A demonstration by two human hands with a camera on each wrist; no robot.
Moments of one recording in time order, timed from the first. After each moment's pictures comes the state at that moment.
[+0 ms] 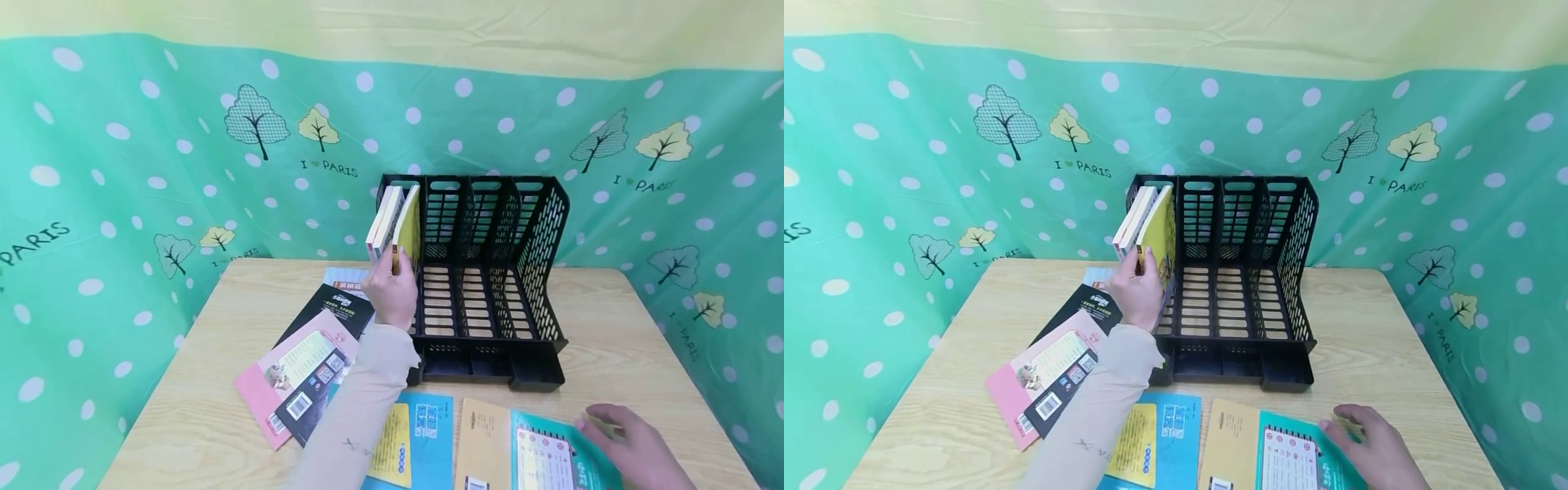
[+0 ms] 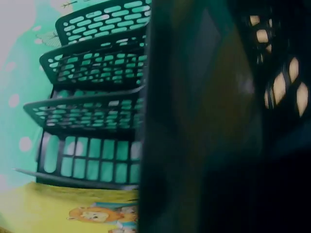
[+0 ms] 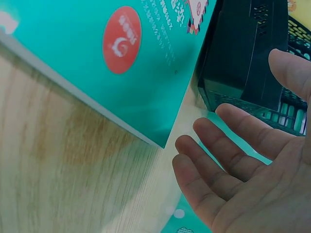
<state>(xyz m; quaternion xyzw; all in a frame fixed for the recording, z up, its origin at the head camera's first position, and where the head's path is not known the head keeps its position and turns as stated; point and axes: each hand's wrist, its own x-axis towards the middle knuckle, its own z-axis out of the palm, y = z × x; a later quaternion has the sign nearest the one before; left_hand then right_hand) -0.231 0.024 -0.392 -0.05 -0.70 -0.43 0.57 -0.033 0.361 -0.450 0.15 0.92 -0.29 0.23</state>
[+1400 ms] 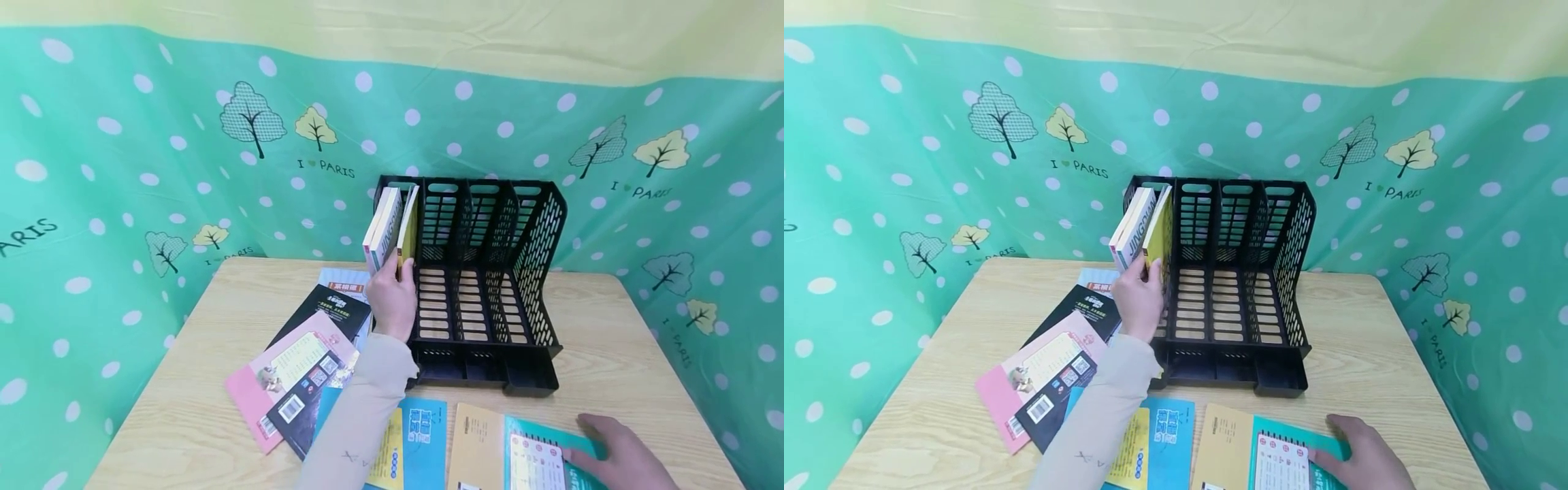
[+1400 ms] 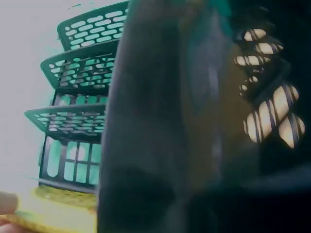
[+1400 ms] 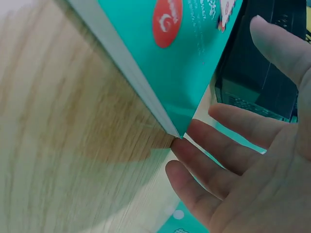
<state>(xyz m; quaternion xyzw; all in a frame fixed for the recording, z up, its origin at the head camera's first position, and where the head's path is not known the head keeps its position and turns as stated) -0.224 0.026 -0.403 -0.02 -0.79 -0.44 0.43 -0.033 0.362 -0.467 0.11 0.94 -0.23 0.24</state>
